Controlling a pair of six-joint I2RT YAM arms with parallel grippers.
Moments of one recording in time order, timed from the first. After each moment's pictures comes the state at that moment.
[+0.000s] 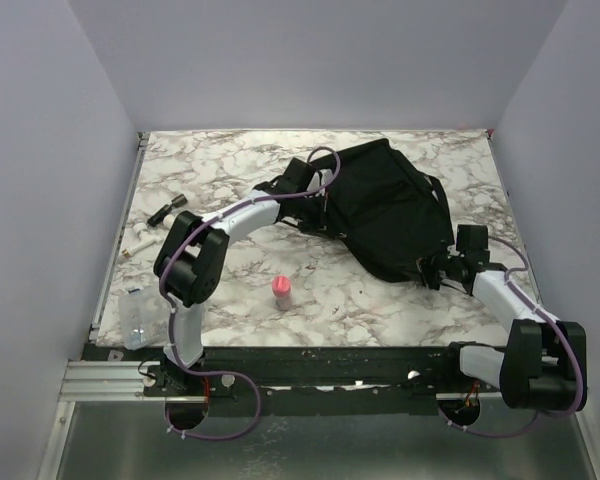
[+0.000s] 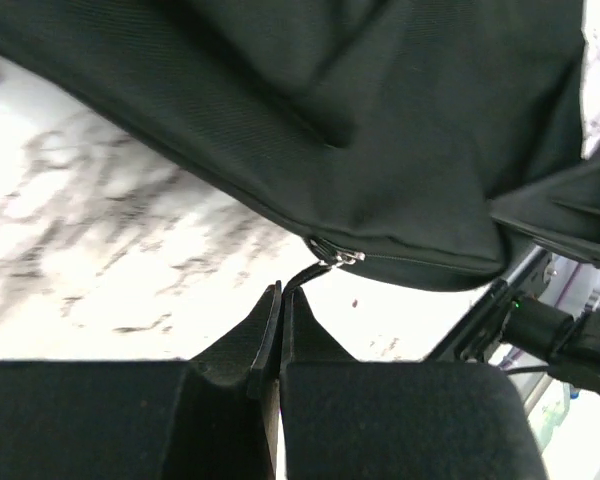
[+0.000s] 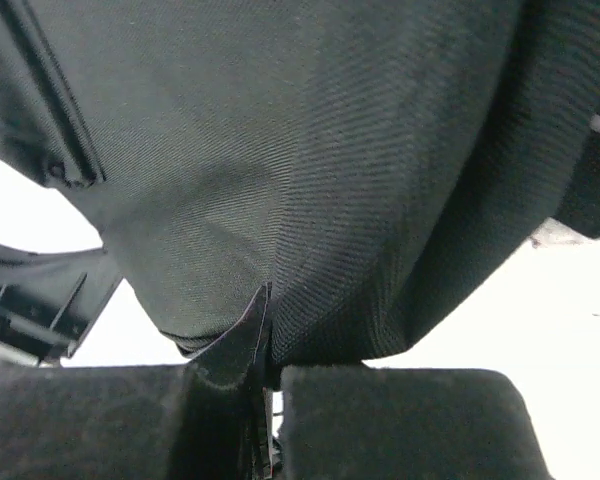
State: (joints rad) left arm -0.61 1.96 1.45 -0.38 0.49 -0.49; right arm -0.07 1.18 0.48 -0.26 -0.48 1.11
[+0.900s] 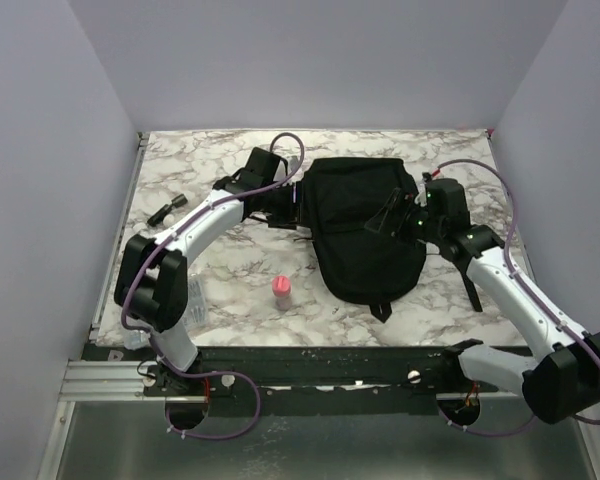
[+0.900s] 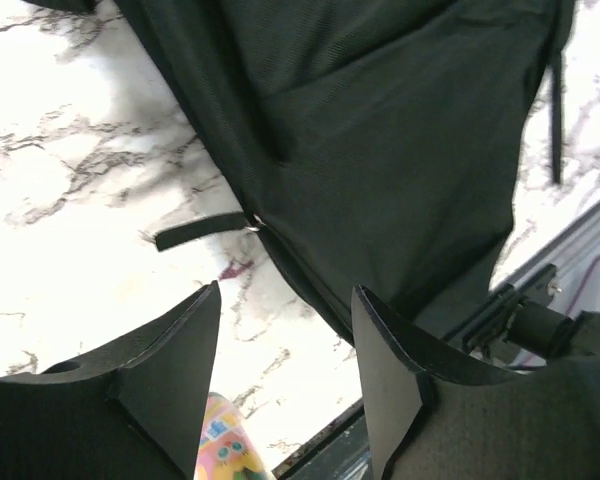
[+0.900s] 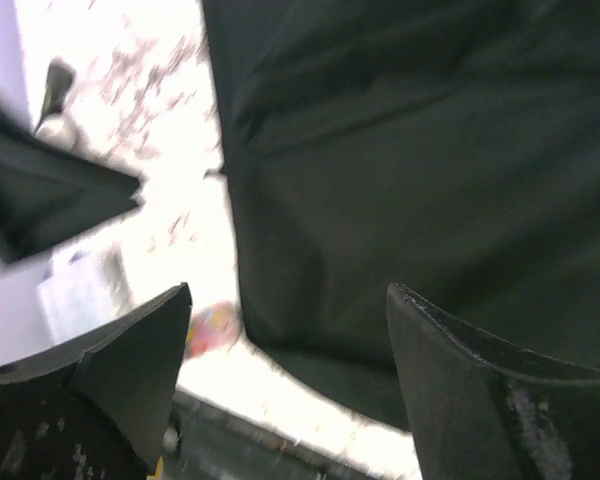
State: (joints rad) left arm -0.47 1.75 1.37 -0.53 0.42 -0.44; right arm 0.39 1.11 0.90 -0.46 -0.20 0.71
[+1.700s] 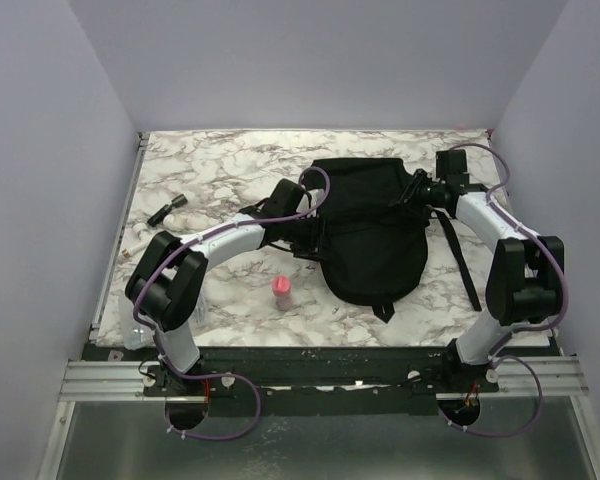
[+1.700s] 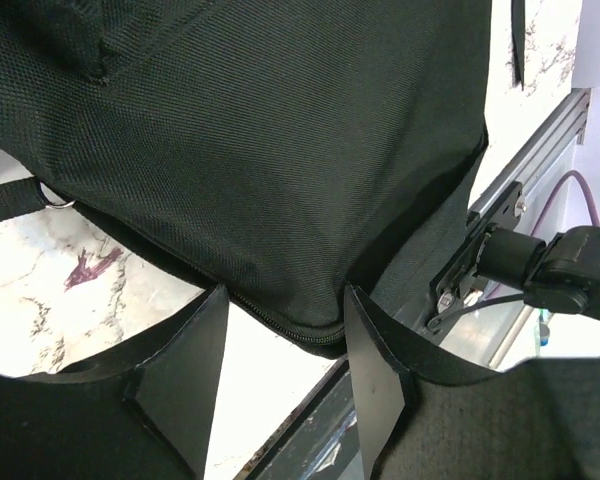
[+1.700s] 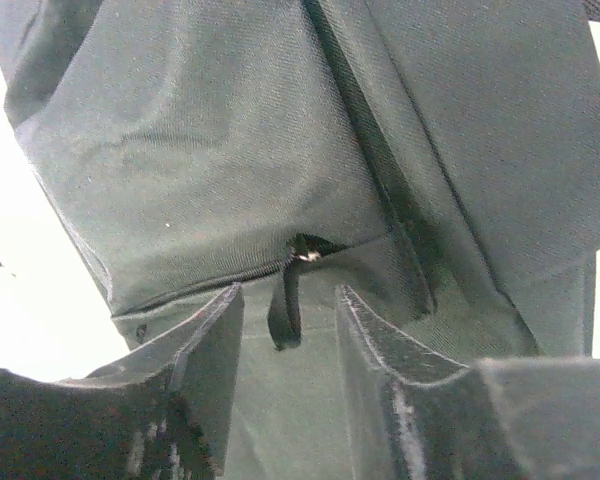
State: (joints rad) left arm -0.62 1.74 1.15 -0.27 0.56 -0.55; right arm 0.06 1.66 1.16 -0.36 -0.27 0.63
